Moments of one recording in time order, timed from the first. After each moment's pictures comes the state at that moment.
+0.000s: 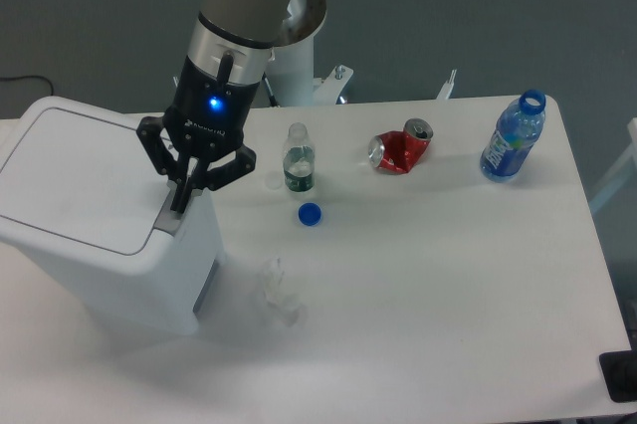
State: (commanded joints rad) arm 2.32 -1.67 -1.60 -1.07 1.05 0.30
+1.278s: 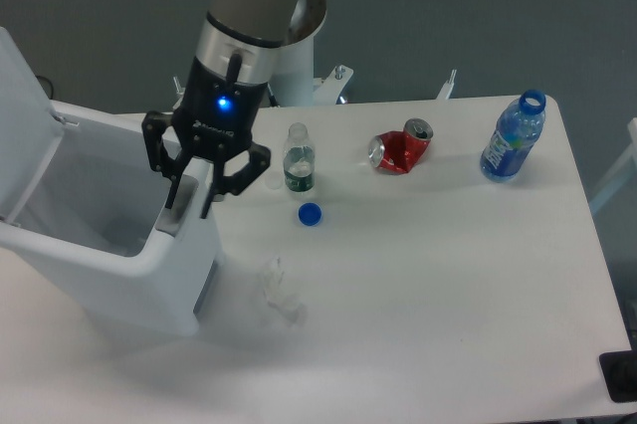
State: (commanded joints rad) arm 2.40 -1.68 -1.56 -1.05 1.05 0.32
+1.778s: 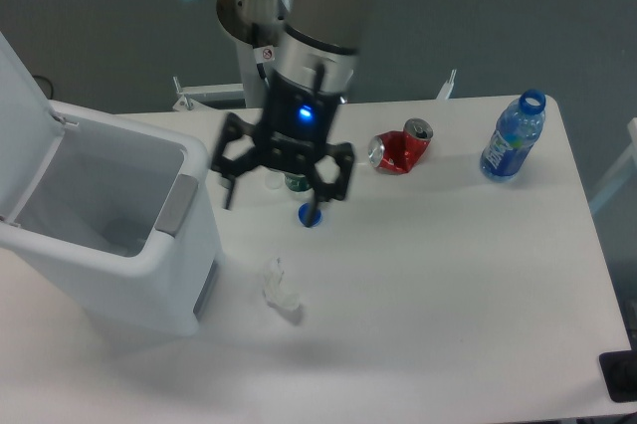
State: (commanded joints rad) arm 2.53 -1.77 -1.56 -1.04 1.10 0.53
